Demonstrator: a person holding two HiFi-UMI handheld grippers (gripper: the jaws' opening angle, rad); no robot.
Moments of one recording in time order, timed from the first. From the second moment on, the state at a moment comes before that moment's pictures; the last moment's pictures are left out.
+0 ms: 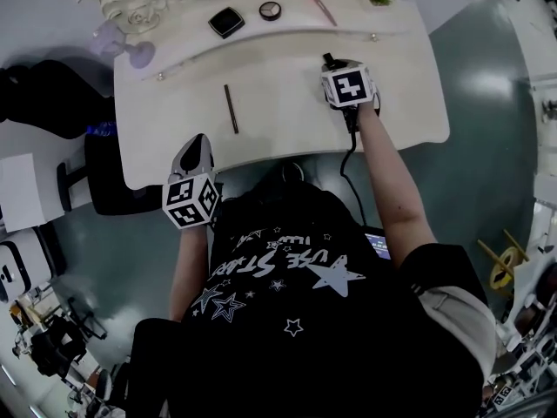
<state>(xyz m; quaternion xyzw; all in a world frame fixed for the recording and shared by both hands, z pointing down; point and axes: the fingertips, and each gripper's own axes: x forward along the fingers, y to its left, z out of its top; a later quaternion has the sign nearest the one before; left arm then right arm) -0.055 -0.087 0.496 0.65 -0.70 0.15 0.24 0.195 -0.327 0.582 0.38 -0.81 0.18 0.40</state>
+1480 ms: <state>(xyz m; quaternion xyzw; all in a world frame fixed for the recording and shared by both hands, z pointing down) -0.134 -0.093 0.497 0.75 -0.60 0.15 0.24 0.086 -0.223 0.540 0.47 -0.78 0.26 0.33</state>
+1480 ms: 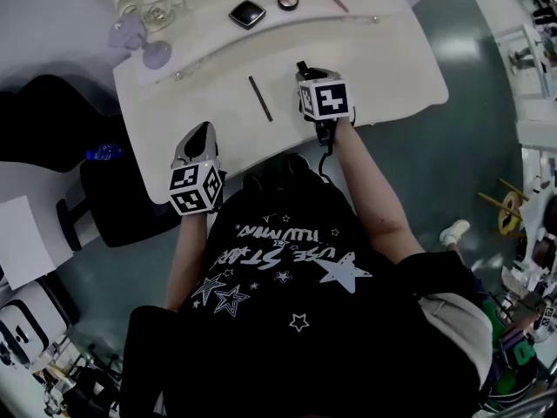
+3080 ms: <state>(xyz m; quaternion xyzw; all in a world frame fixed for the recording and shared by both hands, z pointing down) -0.172 -0.086 0.495 0.78 -0.57 0.13 0.24 0.029 -0.192 0.552 0.46 -0.78 0.27 0.34</state>
